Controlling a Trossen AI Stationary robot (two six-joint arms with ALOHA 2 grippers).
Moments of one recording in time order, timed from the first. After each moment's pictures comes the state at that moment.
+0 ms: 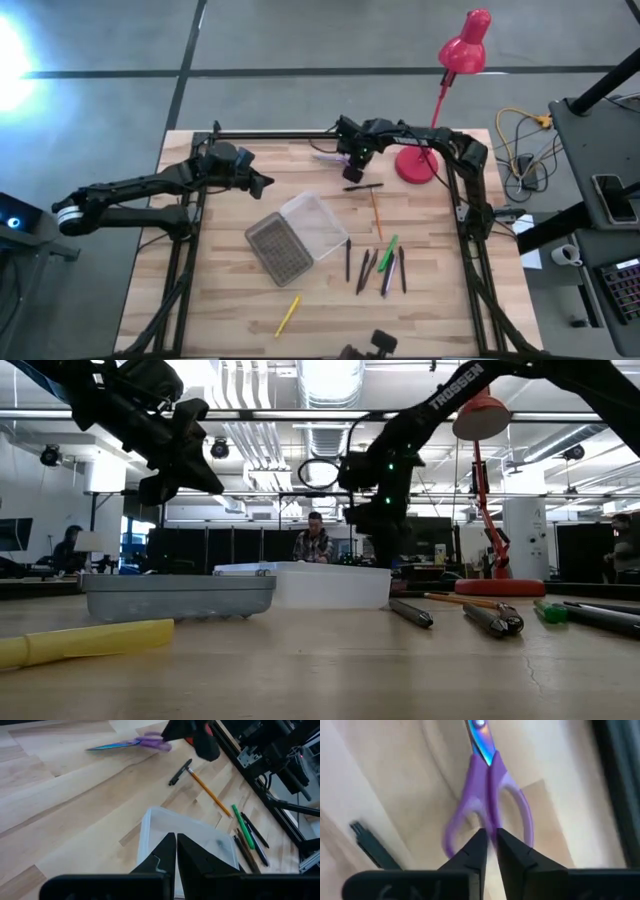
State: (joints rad) left arm 0.48 0.89 0.57 -0.22 0.18 -0.59; right arm -0.53 2.04 1.53 -0.81 0.08 -0.07
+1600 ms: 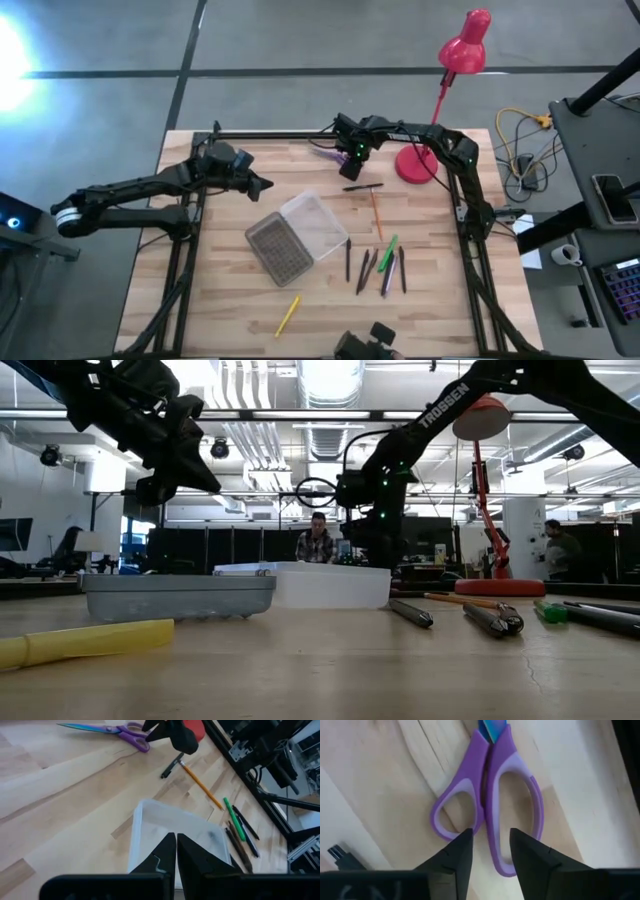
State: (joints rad) left arm 0.48 0.87 0.56 -0.23 0.23 -0.59; right arm -0.58 2.15 1.59 -0.82 0.03 -0.07
